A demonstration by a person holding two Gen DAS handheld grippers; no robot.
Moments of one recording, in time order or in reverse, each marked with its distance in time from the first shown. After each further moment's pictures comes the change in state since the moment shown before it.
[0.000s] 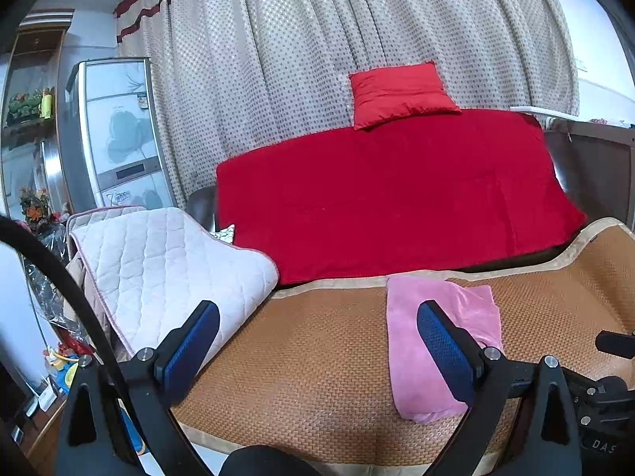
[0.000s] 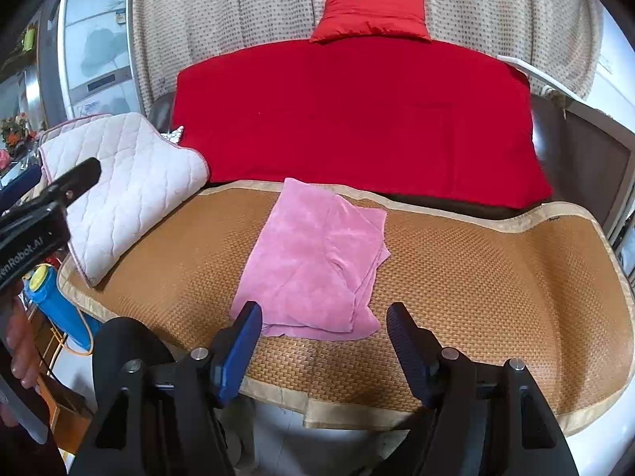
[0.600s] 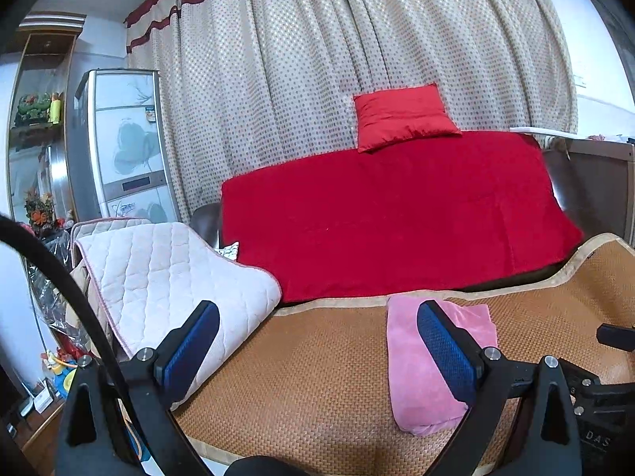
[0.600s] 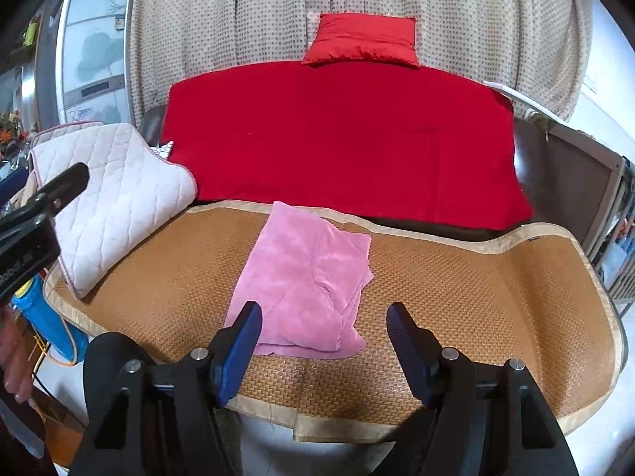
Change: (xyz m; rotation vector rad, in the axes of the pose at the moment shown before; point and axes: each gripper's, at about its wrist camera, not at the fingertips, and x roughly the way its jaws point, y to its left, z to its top) left arm -0.019 0.007 0.006 -0.020 -0.077 -0.002; right arm -0.017 0.009 0.008 -0.015 -0.067 -0.080
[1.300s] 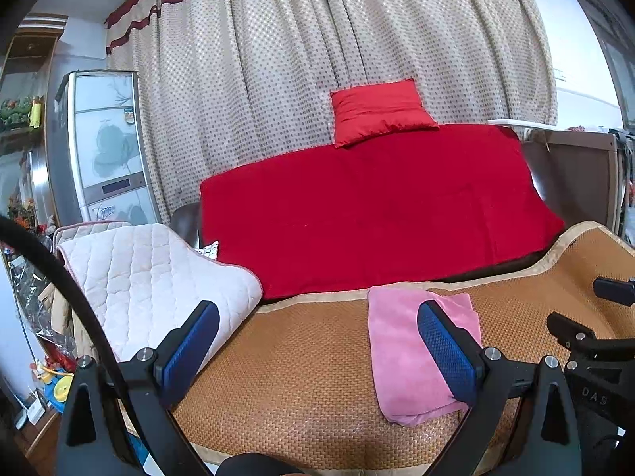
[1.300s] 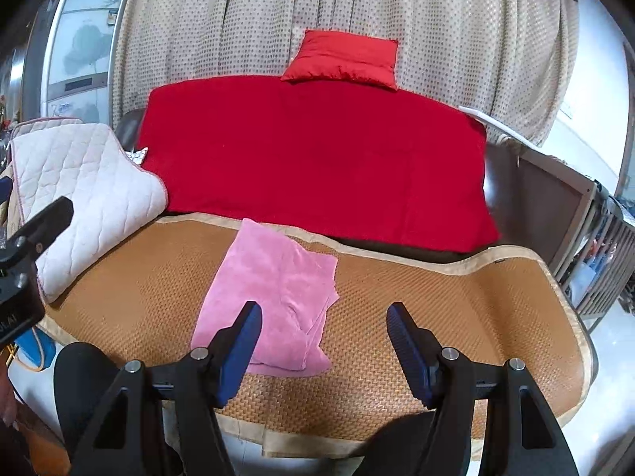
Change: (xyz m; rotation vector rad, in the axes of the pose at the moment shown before) left arm -0.002 -0.010 -0.006 0.032 0.012 -0.070; right arm -0.009 0.000 0.011 -0.043 -0.070 -0.133
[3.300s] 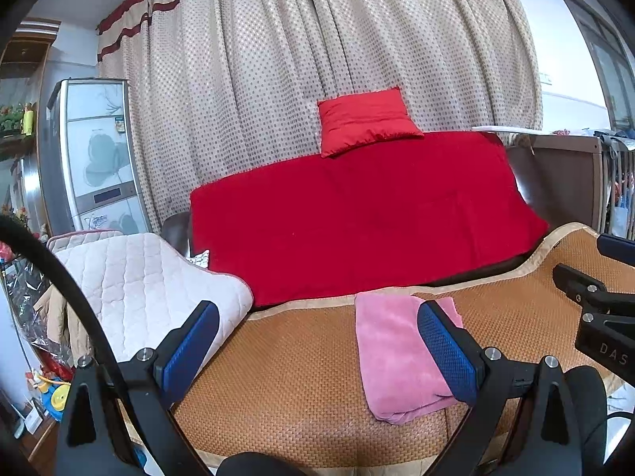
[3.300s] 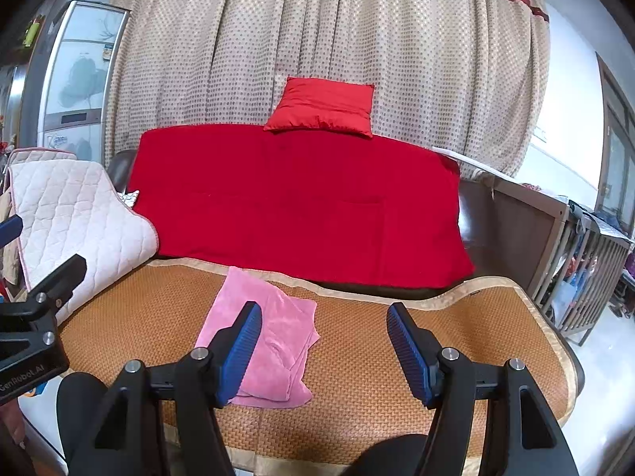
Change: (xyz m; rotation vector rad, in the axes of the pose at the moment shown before) left arm -0.022 0.001 0.011 0.014 -0.022 -0.045; right arm -0.053 -0.012 0.011 0.031 -0.156 -0.060
